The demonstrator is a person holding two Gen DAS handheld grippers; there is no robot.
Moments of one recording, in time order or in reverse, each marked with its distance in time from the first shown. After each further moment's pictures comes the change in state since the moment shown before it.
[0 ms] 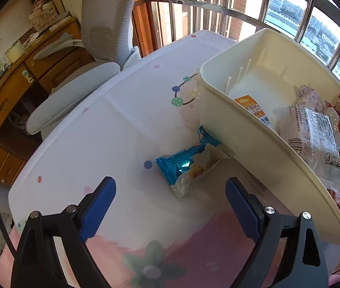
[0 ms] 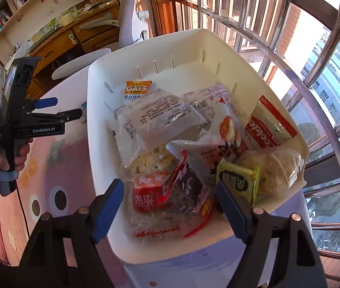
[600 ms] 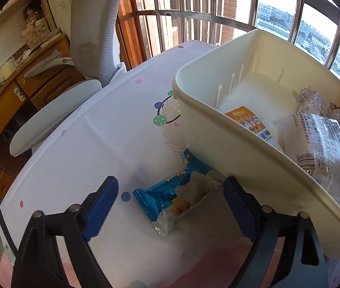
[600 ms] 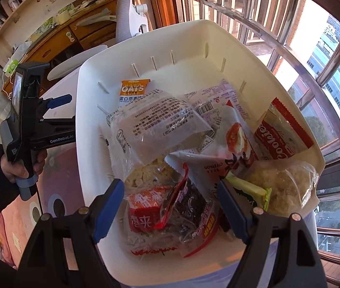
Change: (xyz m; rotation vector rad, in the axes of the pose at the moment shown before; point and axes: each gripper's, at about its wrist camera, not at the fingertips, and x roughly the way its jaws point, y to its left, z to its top) left arm 0.031 -0.019 0.008 0.054 -0.111 -0.010; right arm 0.024 -0.005 0.020 0.017 0.044 0.032
